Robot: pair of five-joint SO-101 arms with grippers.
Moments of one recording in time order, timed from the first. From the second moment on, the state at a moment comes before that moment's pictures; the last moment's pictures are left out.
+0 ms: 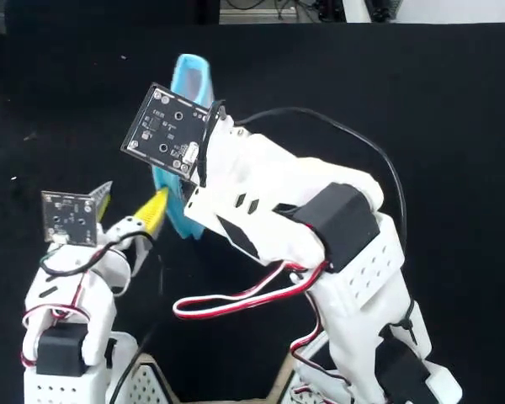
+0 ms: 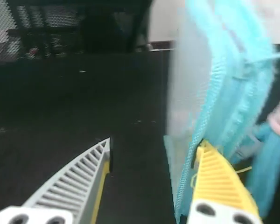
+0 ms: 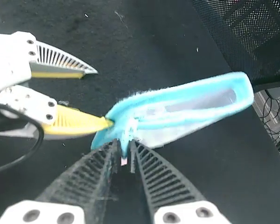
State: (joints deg) left arm -1.8 -99.2 71.4 52.3 -2.5; right arm -41.3 -21.4 -20.6 93.6 25.5
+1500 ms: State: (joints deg) left arm -22.3 -90.1 73.4 57.8 -2.7; right arm -43.9 -51.2 36.6 64.1 17.2
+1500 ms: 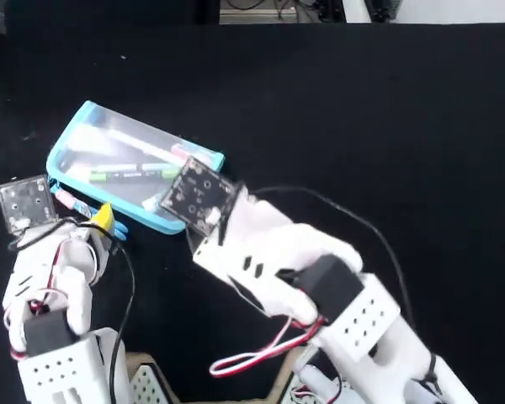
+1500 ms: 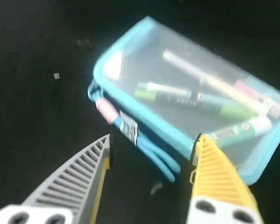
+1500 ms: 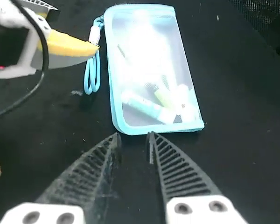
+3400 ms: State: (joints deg) left arm -25.1 -3.9 31.7 53.2 19.5; right arm -43.9 -60.4 71.3 37.8 17.2
